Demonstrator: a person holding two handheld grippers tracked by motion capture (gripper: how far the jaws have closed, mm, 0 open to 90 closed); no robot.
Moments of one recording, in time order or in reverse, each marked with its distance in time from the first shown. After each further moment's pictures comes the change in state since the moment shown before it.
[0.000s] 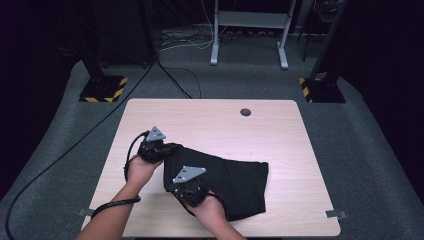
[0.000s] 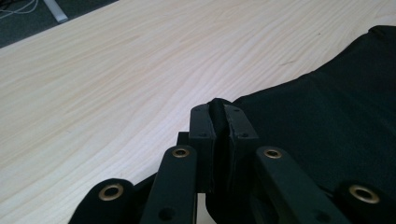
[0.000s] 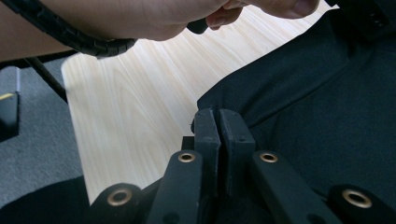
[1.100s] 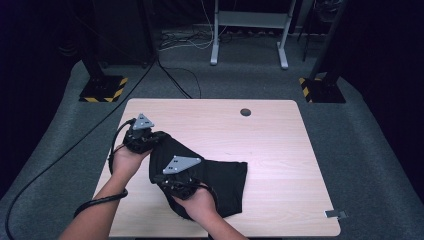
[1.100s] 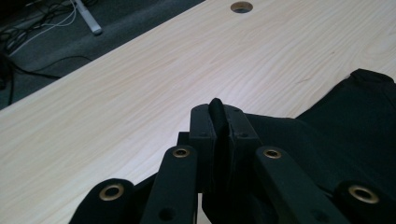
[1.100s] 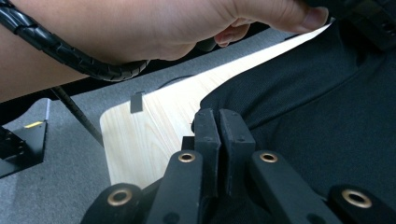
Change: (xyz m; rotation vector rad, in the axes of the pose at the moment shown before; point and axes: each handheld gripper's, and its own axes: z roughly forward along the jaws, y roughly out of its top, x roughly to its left) left arm 0.009 0.039 -0.055 0.019 0.104 0.043; right arm 0.013 0.046 -0.013 -0.123 0.071 -0.010
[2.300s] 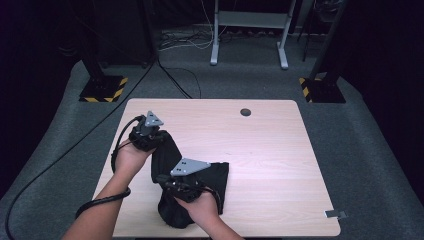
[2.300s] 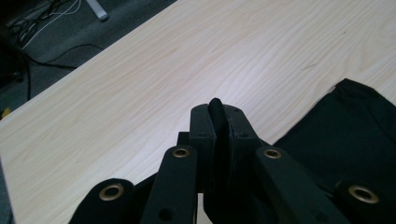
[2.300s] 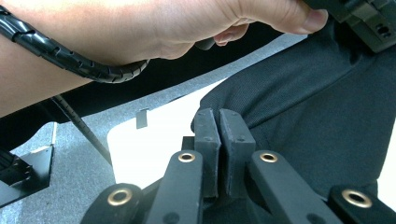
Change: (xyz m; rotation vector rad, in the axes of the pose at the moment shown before) left arm -0.019 0.020 0.009 0.090 0.036 0.050; right arm -0.001 -0.012 -0.014 -0.091 -0.001 0.057
